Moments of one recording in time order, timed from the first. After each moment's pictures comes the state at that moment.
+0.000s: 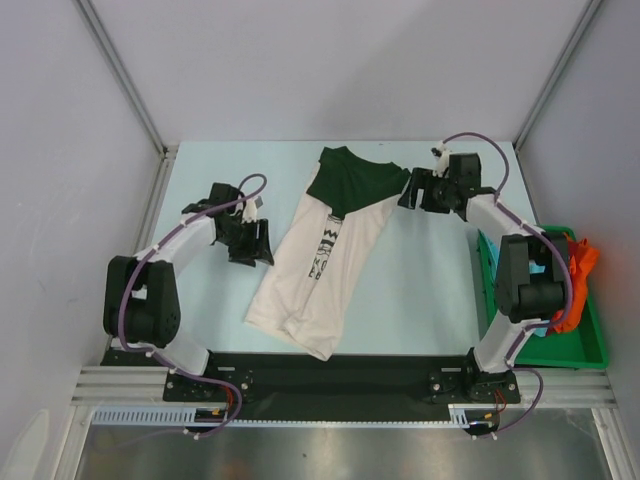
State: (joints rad) left arm -0.17 1.59 1.07 -0.70 0.37 -0.13; right arm 0.10 1.76 1.24 -0.20 -0.37 0.23
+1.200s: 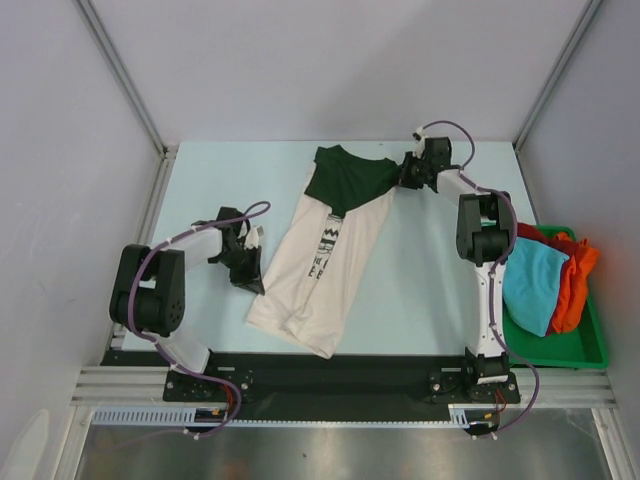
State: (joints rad) left arm -0.15 1.67 0.91 -0.68 0.37 -0.16; right arm 0.09 2.42 1.86 -0.15 -0.40 0.33
